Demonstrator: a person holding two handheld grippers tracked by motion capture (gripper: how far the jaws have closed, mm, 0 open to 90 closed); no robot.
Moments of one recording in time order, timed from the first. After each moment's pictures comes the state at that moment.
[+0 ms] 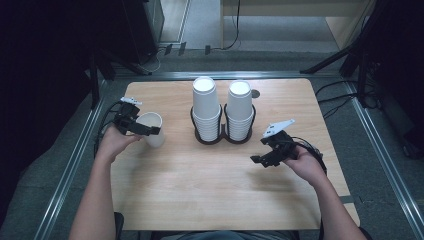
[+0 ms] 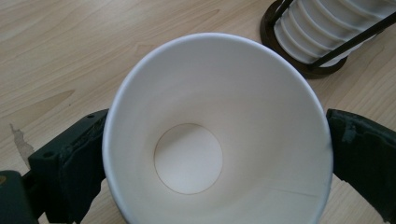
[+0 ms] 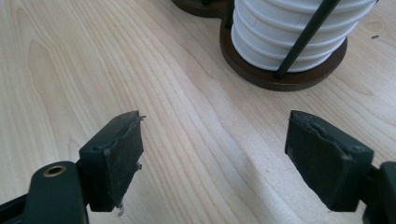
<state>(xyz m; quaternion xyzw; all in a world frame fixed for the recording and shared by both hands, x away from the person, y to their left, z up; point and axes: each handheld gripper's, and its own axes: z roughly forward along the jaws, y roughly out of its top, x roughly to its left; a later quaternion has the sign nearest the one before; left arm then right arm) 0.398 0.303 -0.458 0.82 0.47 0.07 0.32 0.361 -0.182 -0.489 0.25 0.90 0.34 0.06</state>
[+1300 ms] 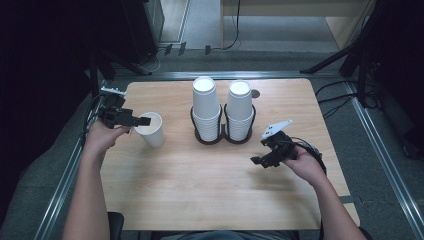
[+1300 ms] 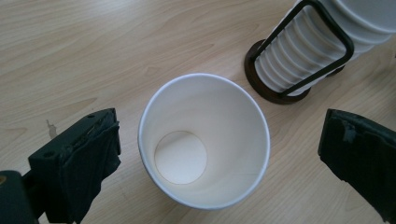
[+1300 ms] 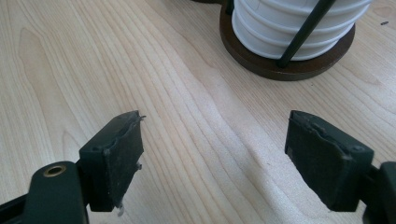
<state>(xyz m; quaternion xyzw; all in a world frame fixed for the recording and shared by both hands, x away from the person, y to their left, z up) 0.383 0.321 -0.410 0.78 0.50 0.07 0.36 0.363 -0.181 -0.494 0.26 0.91 0.32 0.05</state>
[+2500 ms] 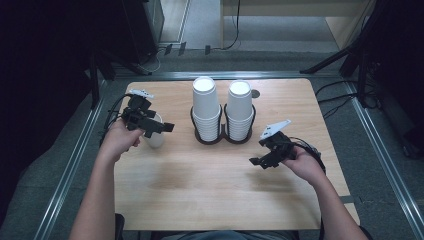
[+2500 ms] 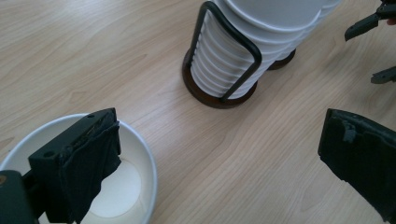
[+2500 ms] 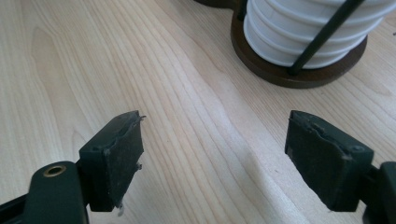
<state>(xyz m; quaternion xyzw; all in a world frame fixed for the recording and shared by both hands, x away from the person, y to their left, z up) 0.372 0.244 -0.399 0.83 0.44 0.06 0.35 0.361 -0.177 -0.492 0.24 0.91 0.33 0.05</state>
